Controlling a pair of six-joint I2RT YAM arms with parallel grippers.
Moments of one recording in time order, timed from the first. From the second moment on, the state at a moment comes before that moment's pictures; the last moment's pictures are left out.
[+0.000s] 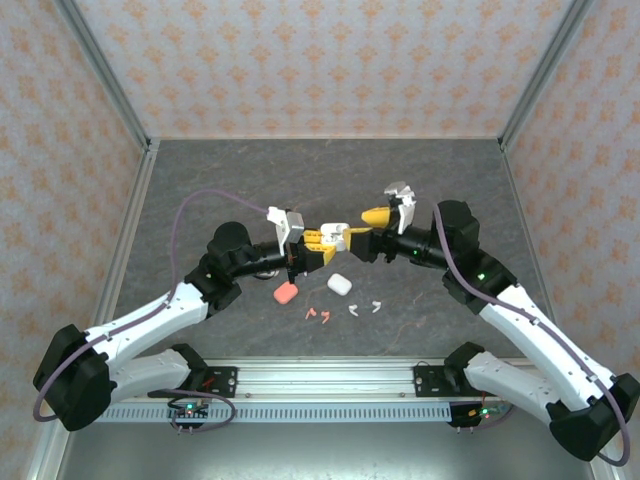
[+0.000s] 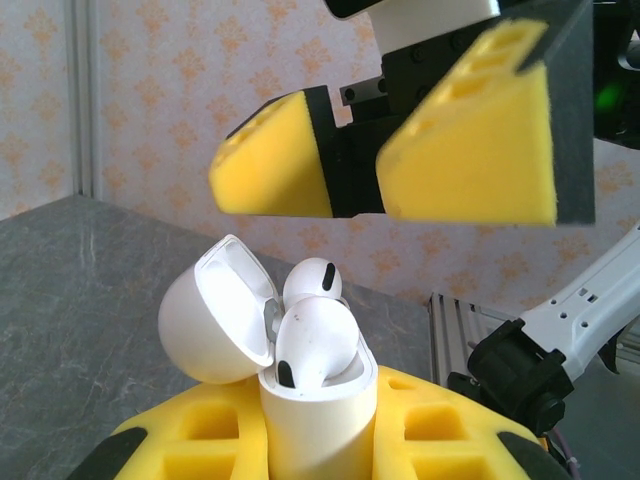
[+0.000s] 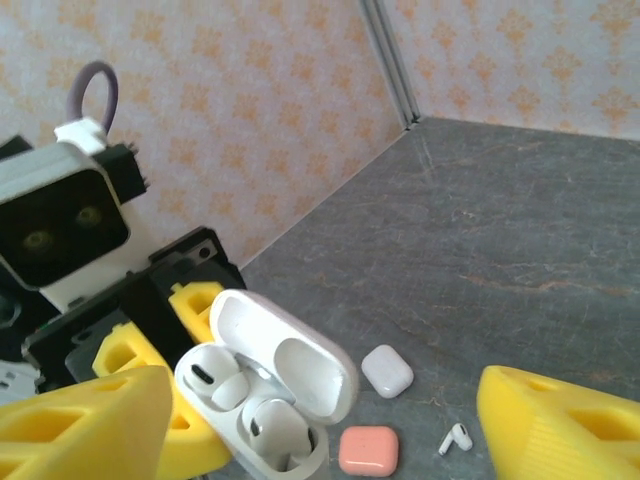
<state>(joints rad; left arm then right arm) -0.65 1.09 0.64 0.46 0.62 -0.23 0.58 0.89 0.90 -0.21 -0.47 0.34</state>
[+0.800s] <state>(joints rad) -0.65 1.09 0.64 0.46 0.62 -0.23 0.57 0.99 0.90 -0.10 -0.70 0.48</state>
